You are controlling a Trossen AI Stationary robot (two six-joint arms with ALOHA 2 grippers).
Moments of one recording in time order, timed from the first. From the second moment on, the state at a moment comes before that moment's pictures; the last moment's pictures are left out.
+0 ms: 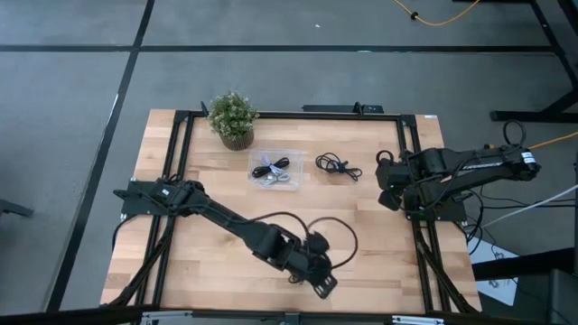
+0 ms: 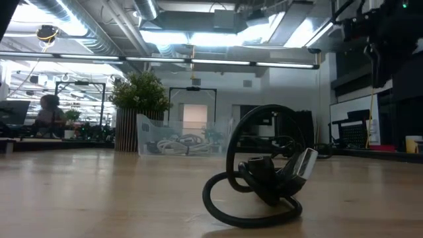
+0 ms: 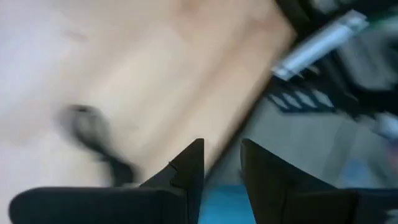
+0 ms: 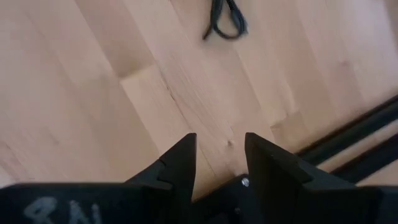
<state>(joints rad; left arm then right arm) -0.47 2.25 2.26 -0.86 -0.18 -1.23 0.11 0.99 0.91 -1.35 0.27 0.54</state>
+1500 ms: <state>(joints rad) -0.44 2.31 2.01 -0.87 -0.05 -1.43 0.11 0.99 0.84 -1.23 -0.27 0.29</state>
